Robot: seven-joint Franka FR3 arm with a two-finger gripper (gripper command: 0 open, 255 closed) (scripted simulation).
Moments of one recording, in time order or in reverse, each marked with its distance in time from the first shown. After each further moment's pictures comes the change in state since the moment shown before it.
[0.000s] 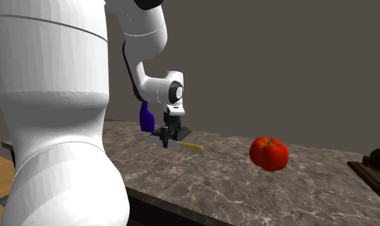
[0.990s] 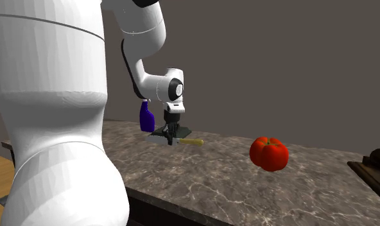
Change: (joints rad) arm -0.003 -0.020 0.001 0.011 0.015 -0.027 -0.011
